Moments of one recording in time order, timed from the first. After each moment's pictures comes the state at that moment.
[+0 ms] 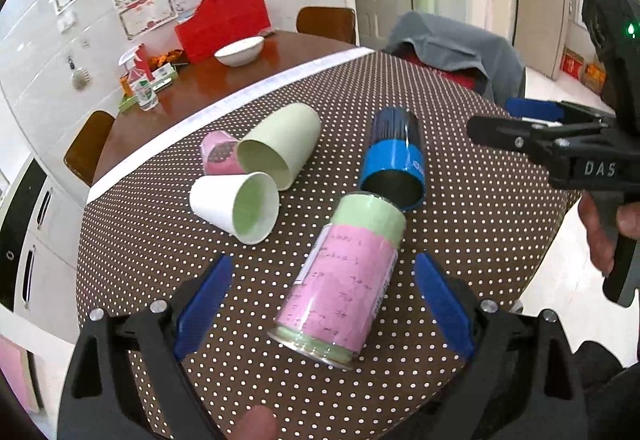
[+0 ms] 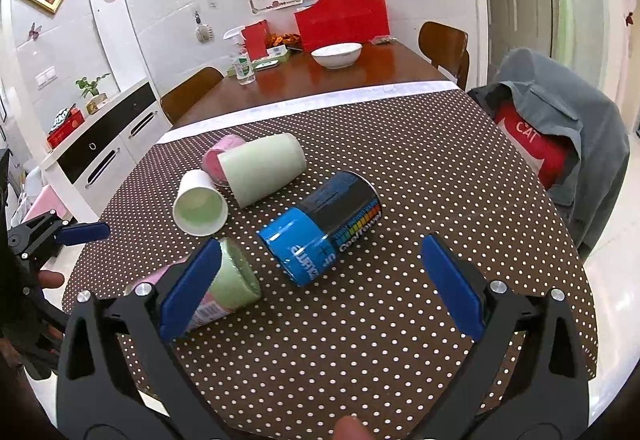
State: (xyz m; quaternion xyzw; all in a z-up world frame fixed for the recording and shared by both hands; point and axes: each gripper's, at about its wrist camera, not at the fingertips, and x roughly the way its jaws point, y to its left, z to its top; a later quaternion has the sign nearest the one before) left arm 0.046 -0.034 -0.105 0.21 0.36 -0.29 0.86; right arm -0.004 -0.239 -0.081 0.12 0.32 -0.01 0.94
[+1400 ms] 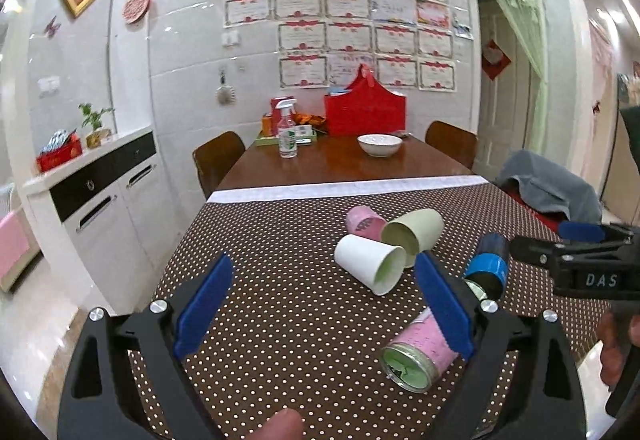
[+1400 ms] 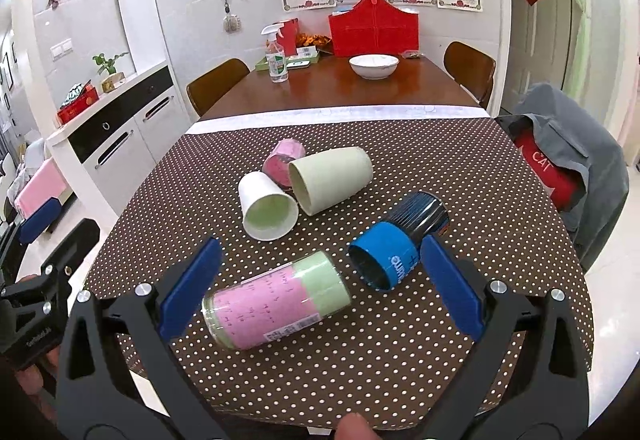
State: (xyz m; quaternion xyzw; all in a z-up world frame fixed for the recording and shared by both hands) left arm 0.004 0.078 -0.055 0.04 0.21 -0.10 0.97; right arm 0.001 -0.147 -0.041 0.07 0.33 0.00 0.94
